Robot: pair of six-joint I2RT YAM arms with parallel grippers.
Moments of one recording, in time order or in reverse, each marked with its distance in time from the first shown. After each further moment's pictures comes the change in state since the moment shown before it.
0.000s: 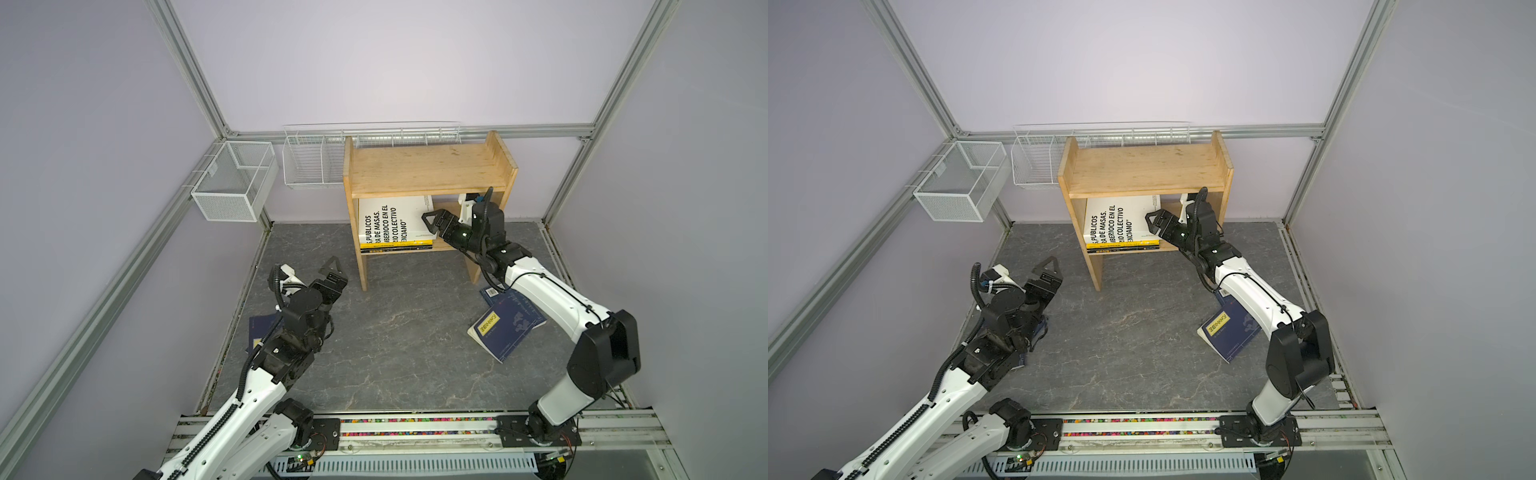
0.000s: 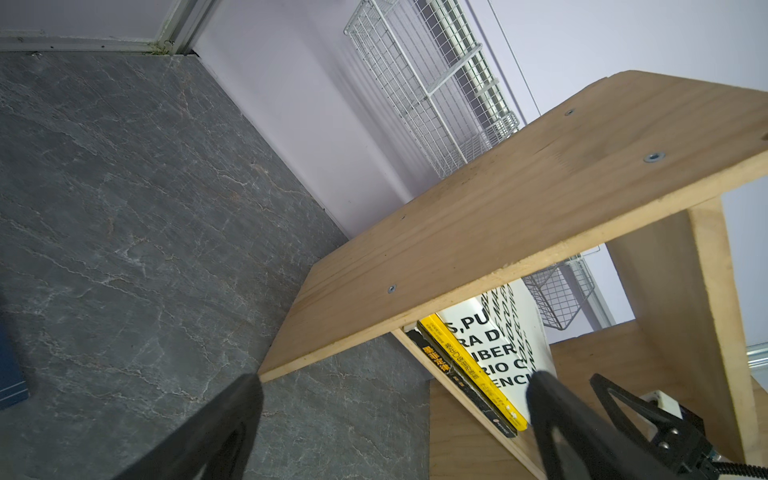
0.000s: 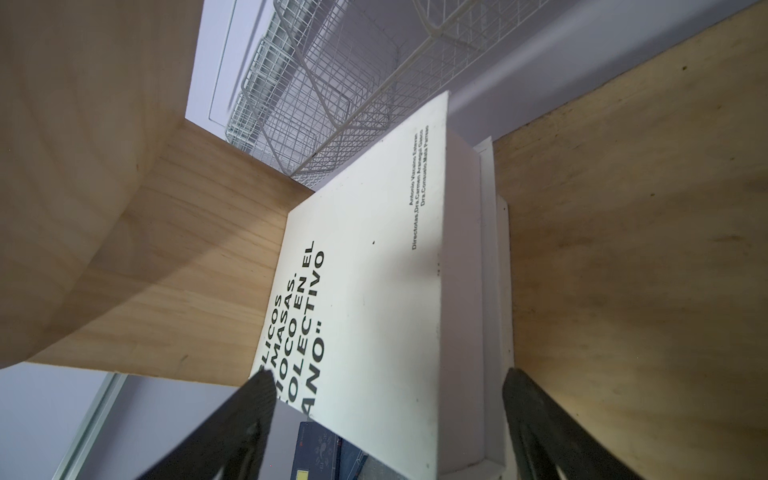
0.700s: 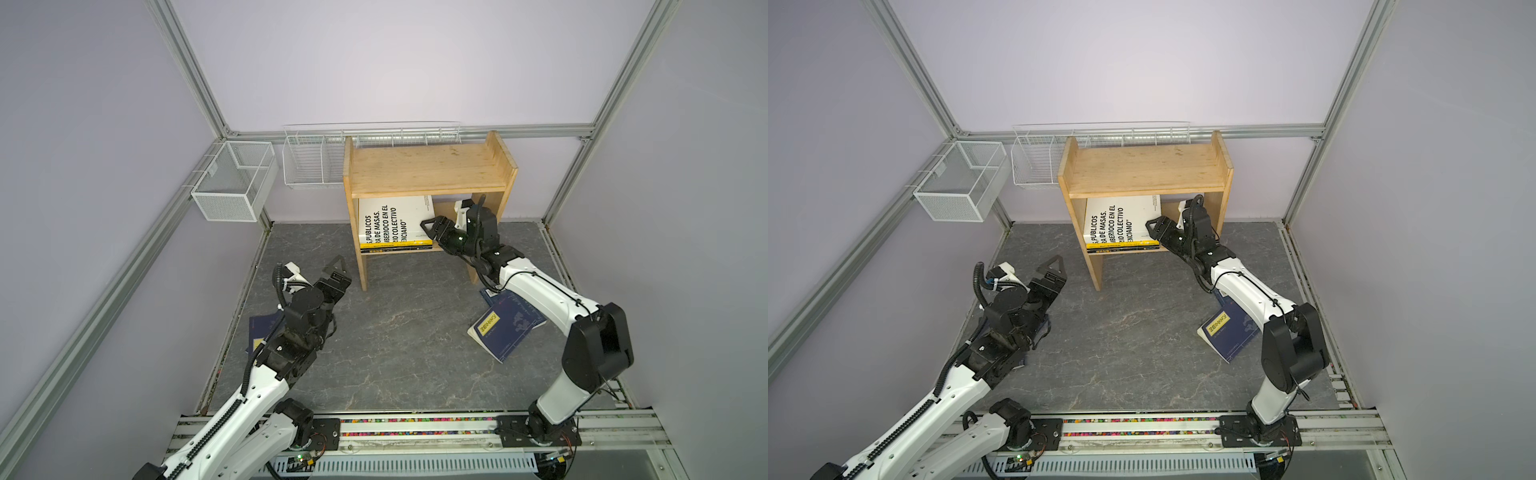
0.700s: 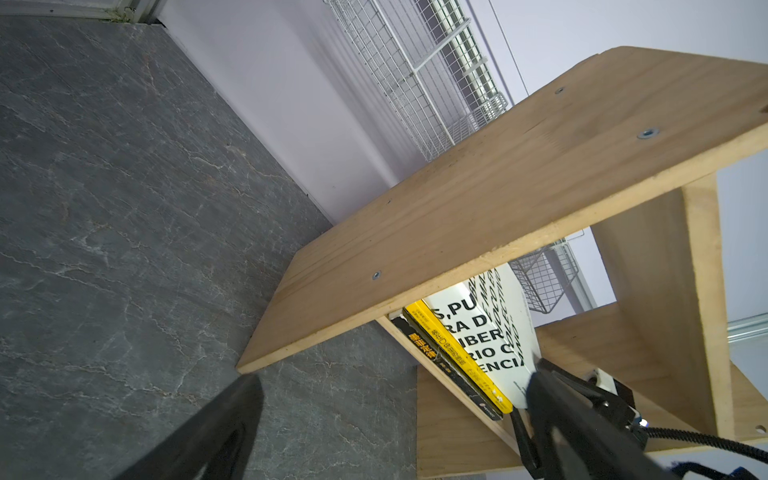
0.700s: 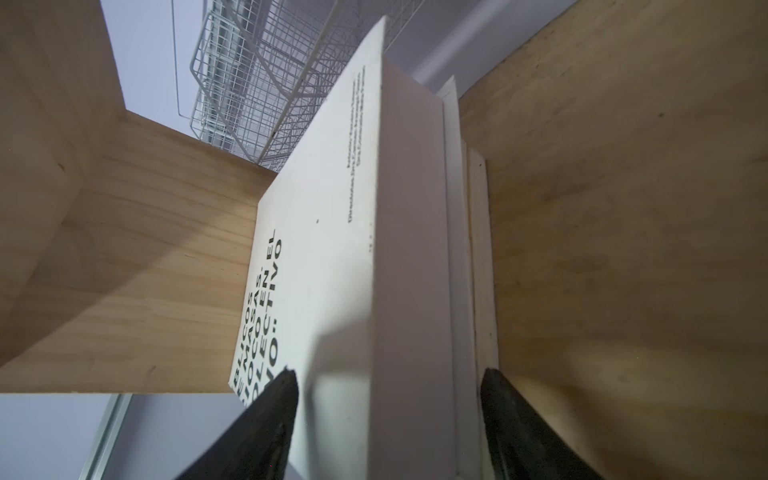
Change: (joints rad) left arm 0.005 0.024 -0.013 0.061 0.063 -0.003; right arm 0.000 0.044 -0.035 0.043 -0.036 0.089
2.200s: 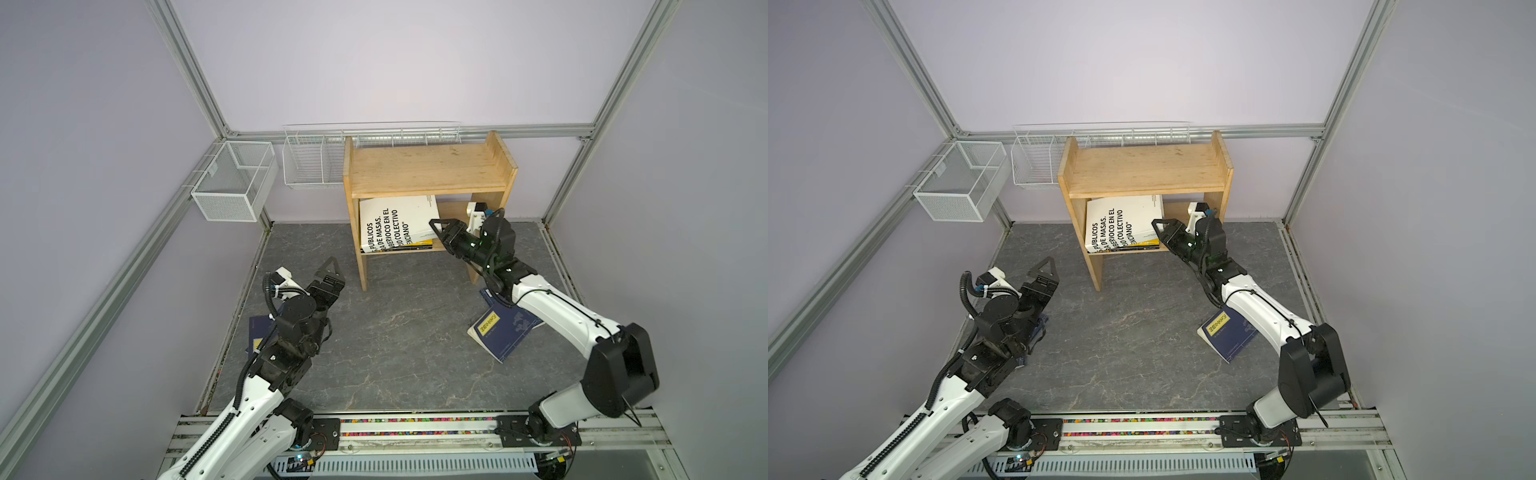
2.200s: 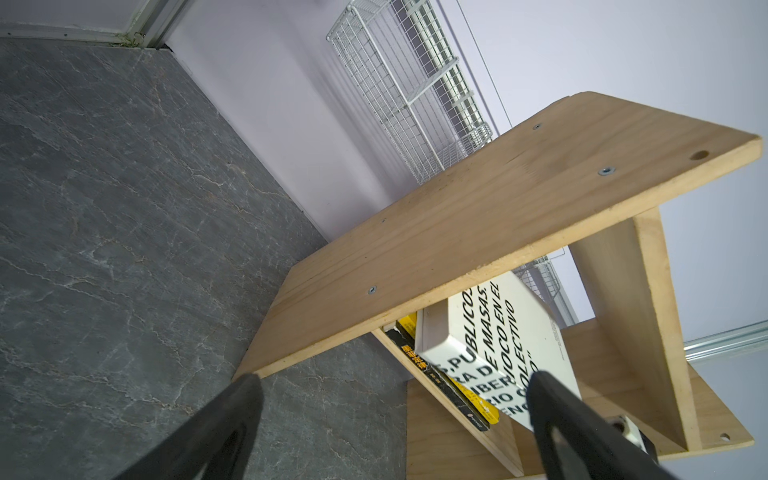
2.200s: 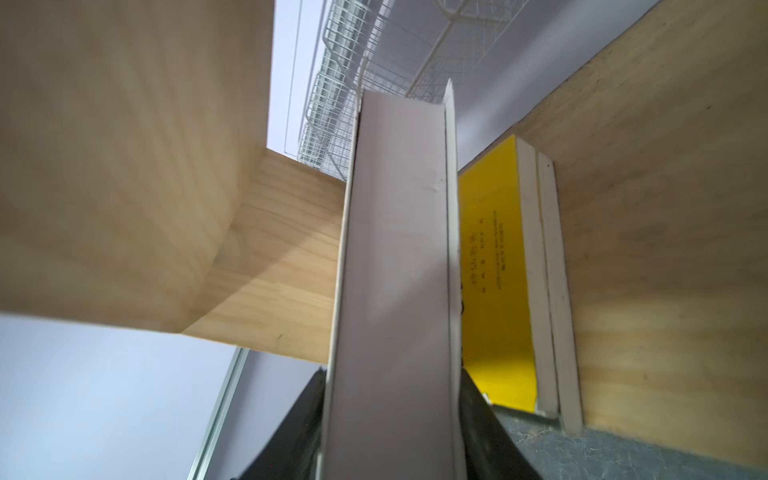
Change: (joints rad) left arm 0.008 -0.085 -0.033 0.003 -0.029 -0.003; right arm 0.000 -0.220 -0.229 0.228 -0.023 0.147
